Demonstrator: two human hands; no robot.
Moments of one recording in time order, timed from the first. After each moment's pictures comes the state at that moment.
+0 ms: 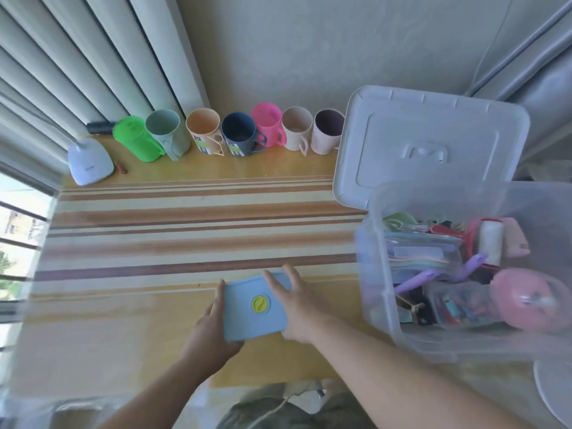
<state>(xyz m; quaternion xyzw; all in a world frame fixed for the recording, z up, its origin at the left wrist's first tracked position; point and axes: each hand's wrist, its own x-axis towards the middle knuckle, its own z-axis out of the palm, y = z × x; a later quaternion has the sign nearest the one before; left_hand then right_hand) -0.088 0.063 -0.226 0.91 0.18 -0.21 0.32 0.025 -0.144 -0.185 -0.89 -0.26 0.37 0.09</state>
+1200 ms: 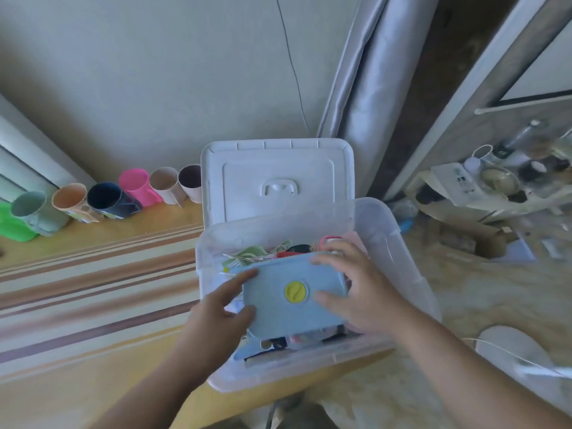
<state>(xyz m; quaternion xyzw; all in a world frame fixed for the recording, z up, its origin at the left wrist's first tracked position) 0.051 -0.256 -0.028 0.82 0.15 -0.20 0.51 0.104 -0.526 -0.027 -0.90 -0.14 0.13 0.39</state>
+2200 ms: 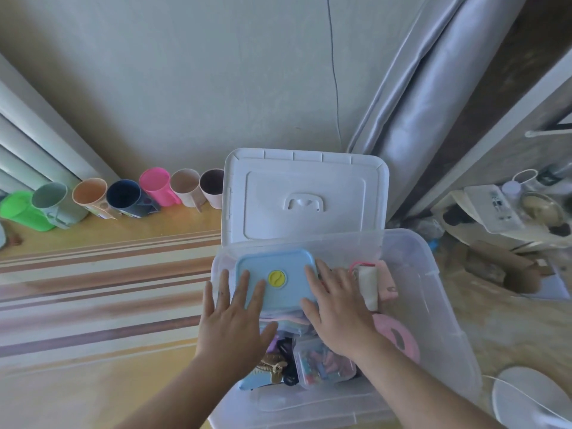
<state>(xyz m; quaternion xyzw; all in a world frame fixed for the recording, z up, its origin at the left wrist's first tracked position) 0.097 -0.240 -0.115 0.99 -0.03 -0.10 0.01 0.161 -0.470 -0.124 -0.97 -0.19 0.14 0.10</state>
